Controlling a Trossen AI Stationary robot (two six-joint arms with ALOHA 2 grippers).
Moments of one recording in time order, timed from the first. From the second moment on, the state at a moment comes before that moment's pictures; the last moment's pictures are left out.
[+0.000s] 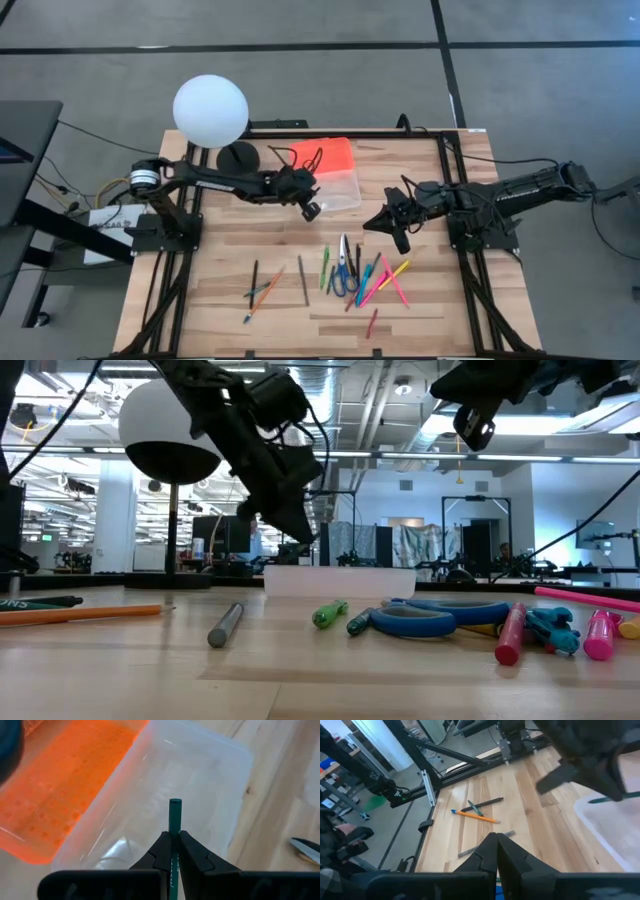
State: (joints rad) left arm 0.16 1.71 1.02 -0.13 -0.23 -0.35; right arm 0.12 1.00 0.62 0.04 -0.10 0.39
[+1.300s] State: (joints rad) left arm 0.02 1.41 1.22 -0.55 -0.29 -0.14; right arm 0.64 1.03 0.62 -0.52 0.26 1.12
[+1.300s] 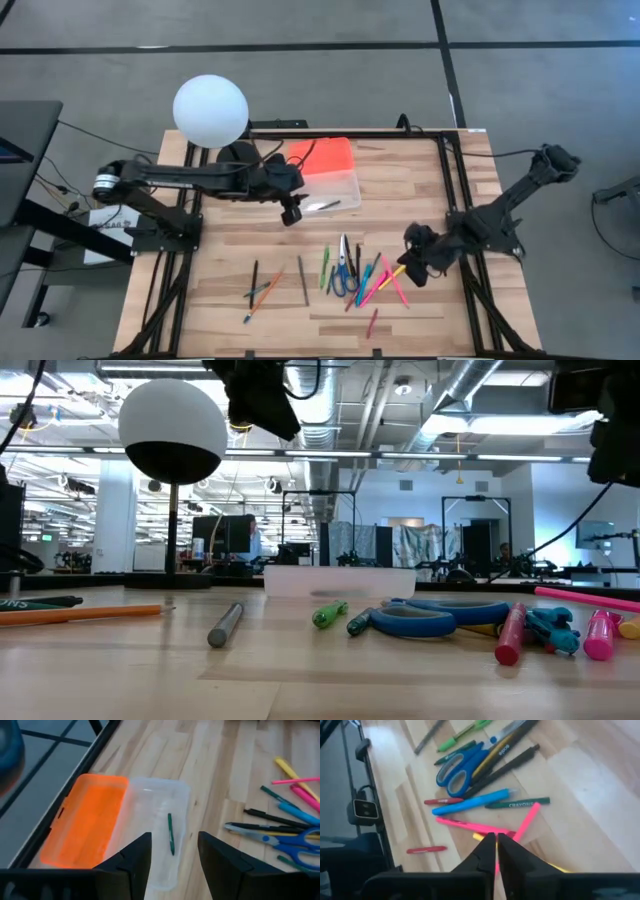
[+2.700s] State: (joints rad) left arm 0.01 1.40 1.22 -0.62 -0.30 -0.15; right arm 0.50 1.40 0.62 -0.40 0.16 1.33
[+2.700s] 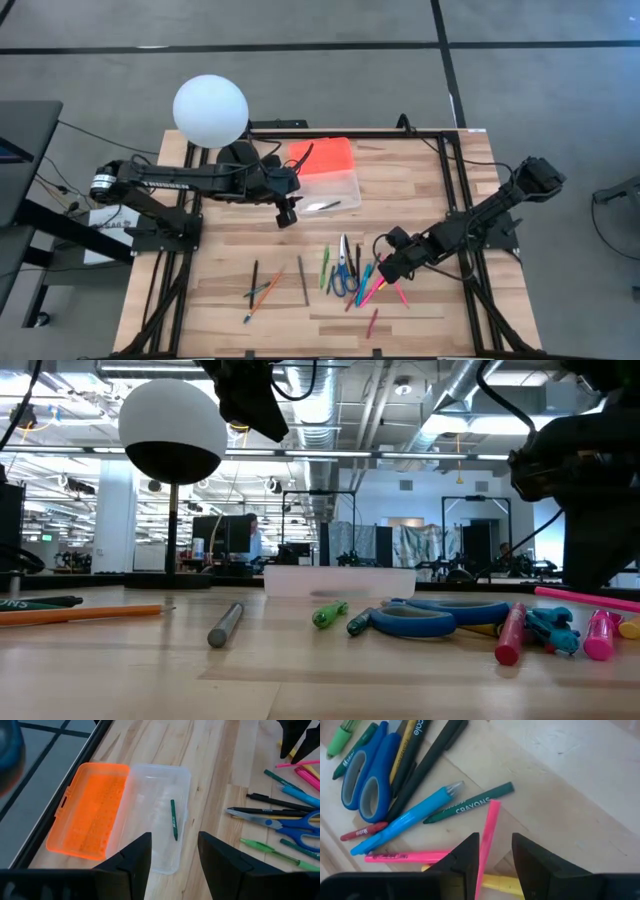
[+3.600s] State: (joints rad) left arm 0.01 1.40 1.22 -0.65 -0.30 -0.18; right arm 0.50 1.40 0.62 -0.37 0.16 1.27
